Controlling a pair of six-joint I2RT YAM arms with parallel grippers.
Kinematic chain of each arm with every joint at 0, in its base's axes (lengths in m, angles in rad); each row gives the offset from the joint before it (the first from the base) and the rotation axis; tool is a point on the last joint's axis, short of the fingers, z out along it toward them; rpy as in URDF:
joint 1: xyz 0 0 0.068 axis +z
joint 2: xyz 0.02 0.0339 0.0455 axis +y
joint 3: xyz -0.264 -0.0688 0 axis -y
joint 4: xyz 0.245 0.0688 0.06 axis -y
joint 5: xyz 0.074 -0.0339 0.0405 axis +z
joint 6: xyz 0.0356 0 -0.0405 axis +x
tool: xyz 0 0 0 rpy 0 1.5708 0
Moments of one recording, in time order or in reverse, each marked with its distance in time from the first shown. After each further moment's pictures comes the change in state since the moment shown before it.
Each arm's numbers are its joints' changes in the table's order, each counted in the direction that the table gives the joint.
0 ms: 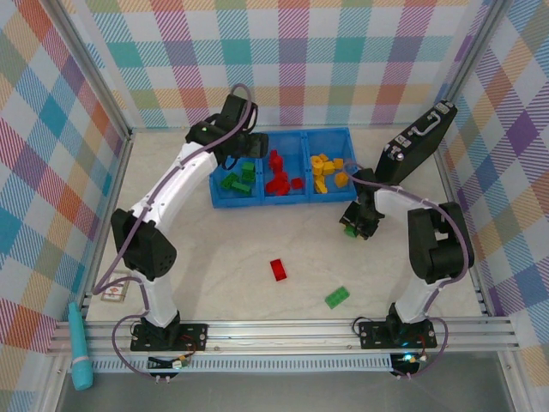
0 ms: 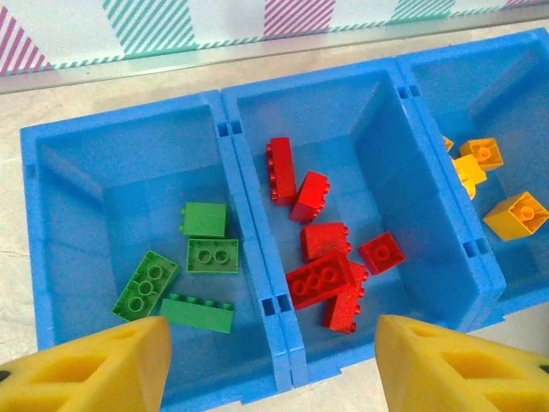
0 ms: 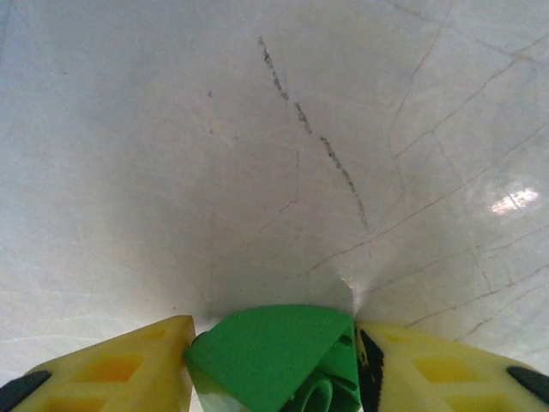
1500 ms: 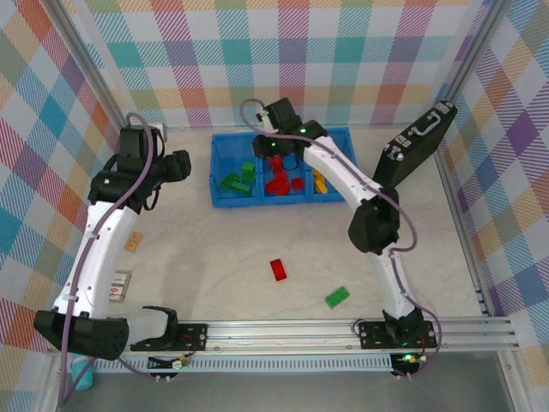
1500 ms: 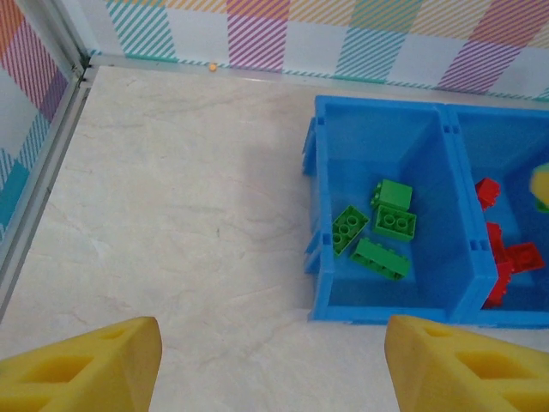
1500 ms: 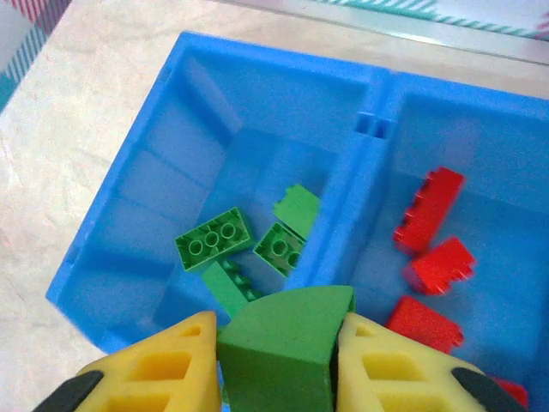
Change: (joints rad) left arm 0.338 -0.635 -0.502 -0.004 -0.001 0.055; right arm 0.407 0.552 1.337 -0.168 0.003 -0.603
